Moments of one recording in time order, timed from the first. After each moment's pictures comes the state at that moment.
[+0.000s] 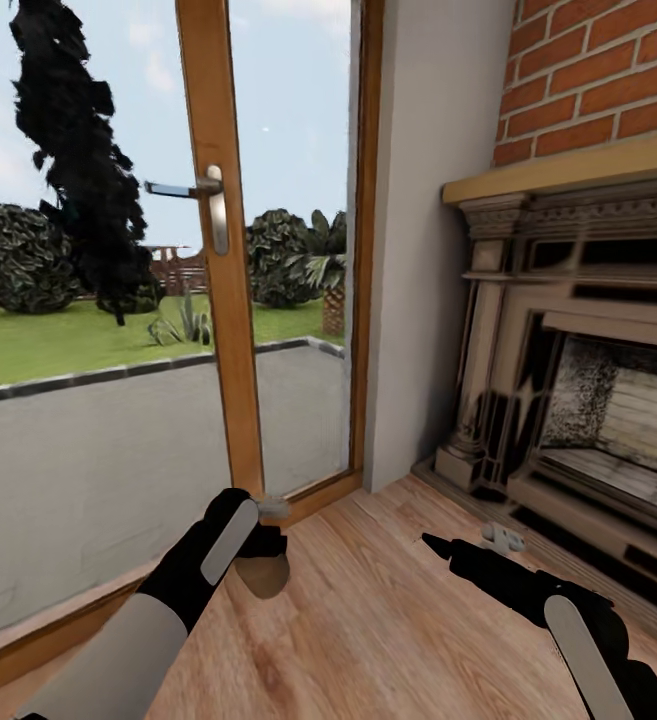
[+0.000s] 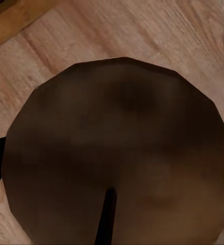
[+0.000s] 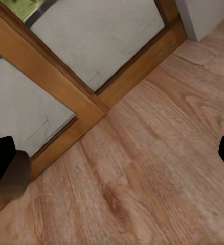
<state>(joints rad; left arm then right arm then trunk) -0.69 -0.06 -0.34 -0.92 0.68 1.05 0.57 -0.19 -0.15 -0.04 -1.55 -0.70 0.78 0.04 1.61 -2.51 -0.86</state>
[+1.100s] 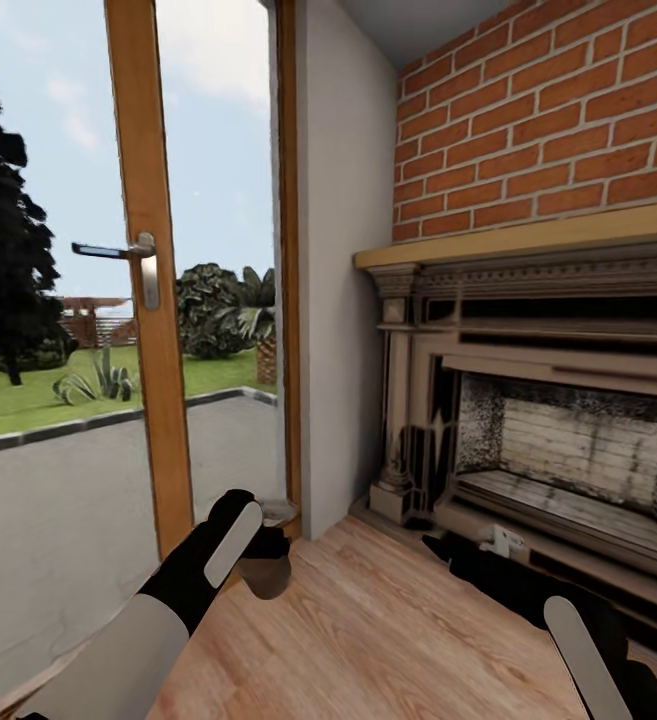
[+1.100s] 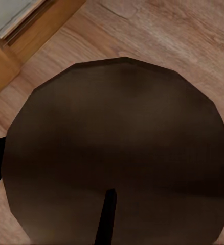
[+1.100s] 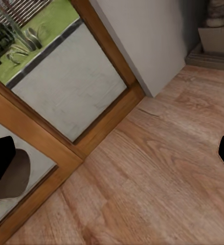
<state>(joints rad) -0.69 -0.06 -0.37 -0.93 0.68 1.05 0.57 -0.19 -0.15 -0.04 -1.53 -0.71 0.78 0.04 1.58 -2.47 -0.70</state>
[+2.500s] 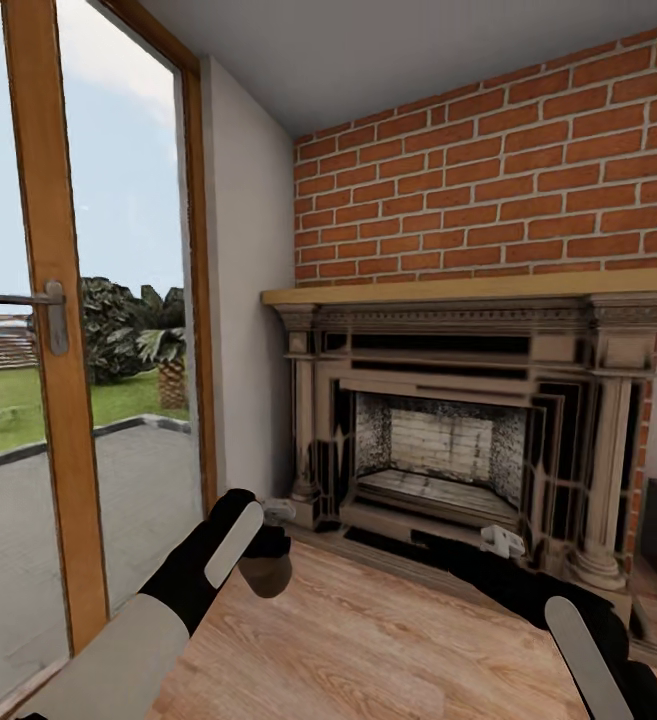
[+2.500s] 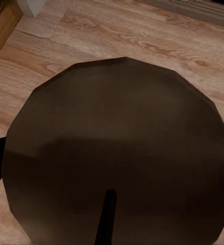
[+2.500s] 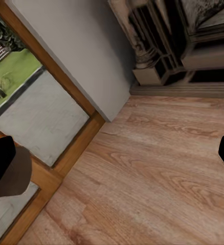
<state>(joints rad) -0.69 -0.06 -0.38 -0.93 0.68 1.05 0.57 -0.19 -0.15 -0.04 -1.53 -0.72 0.78 0.05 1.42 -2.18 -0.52</state>
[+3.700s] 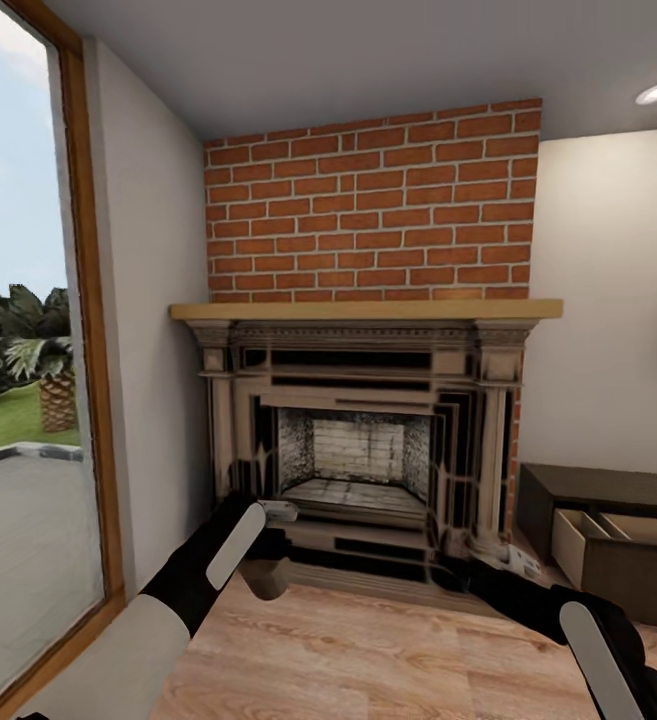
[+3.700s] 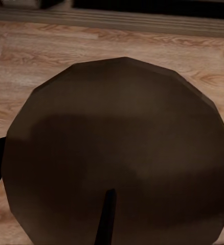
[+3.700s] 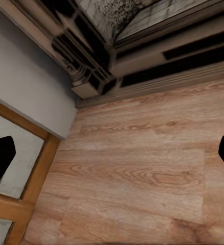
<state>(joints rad) -0.69 -0.07 -0.39 -0.93 0.68 1.05 0.57 -0.20 -0.15 -0.13 -1.43 -0.71 0.88 0.05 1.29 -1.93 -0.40</state>
